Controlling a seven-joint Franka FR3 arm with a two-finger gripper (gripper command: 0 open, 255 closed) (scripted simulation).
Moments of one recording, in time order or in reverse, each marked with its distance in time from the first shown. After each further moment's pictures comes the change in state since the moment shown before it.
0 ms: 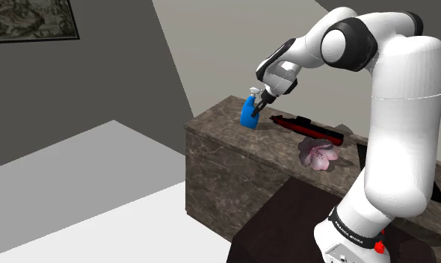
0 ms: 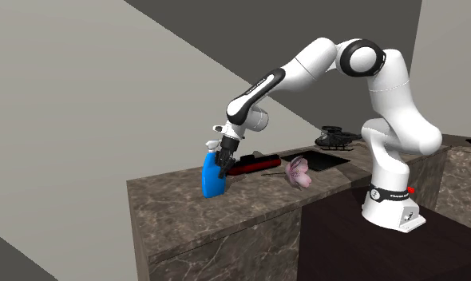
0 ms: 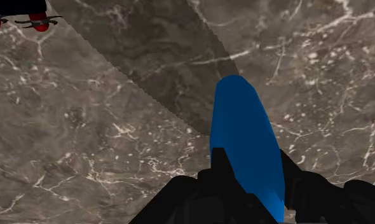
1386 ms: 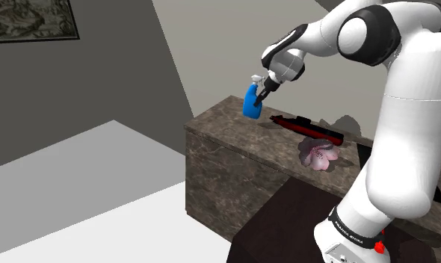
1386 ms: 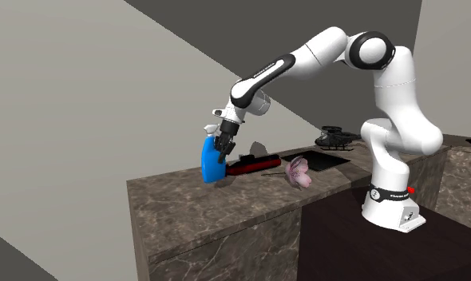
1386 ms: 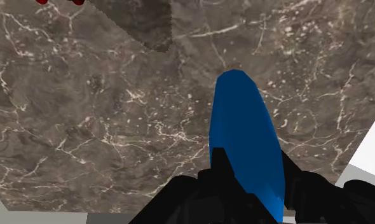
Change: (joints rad) arm 0.055 -0.114 -0.075 0.019 -0.159 -0.090 0.136
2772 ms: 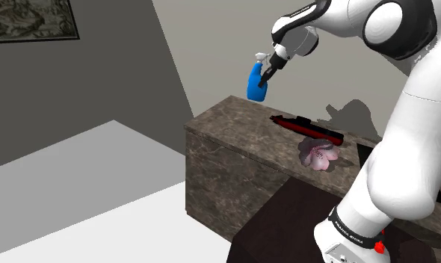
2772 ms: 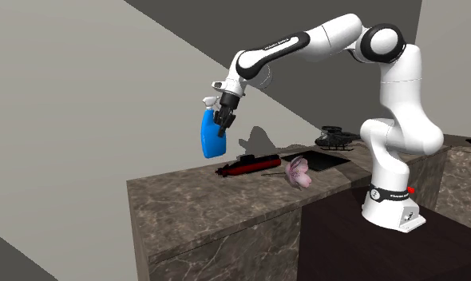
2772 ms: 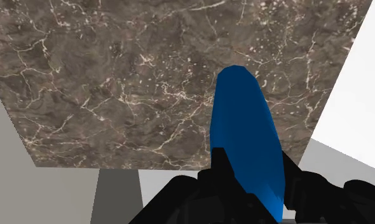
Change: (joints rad) arm 0.050 -0.145 -0.067 0.110 -0.213 -0.187 0.190
